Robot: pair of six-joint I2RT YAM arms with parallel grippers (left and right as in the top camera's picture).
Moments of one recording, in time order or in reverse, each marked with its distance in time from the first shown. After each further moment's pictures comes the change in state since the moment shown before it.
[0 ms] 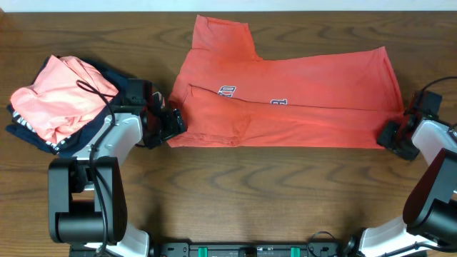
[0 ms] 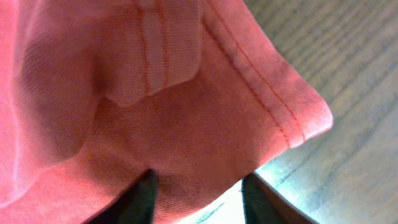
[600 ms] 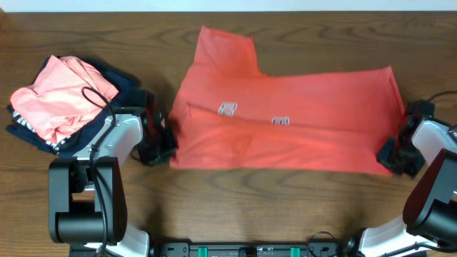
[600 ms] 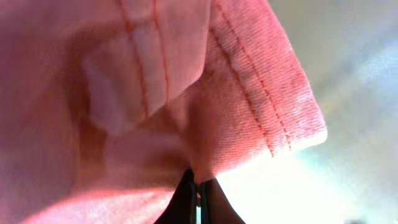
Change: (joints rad) left arm 0.000 0.000 -0.006 -0.357 -0.039 0.015; right arm -0.001 -0.002 -0.011 -0.300 0.177 0.132
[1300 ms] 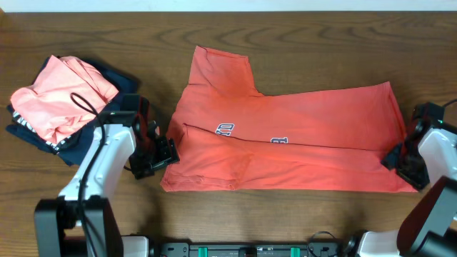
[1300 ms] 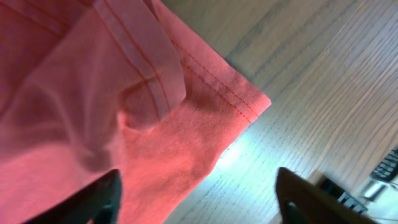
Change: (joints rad) left arm 0.000 -0.209 -0.004 -0.160 -0.039 0.037; right arm -0.017 -0.174 -0.008 -0.107 0.029 0.106
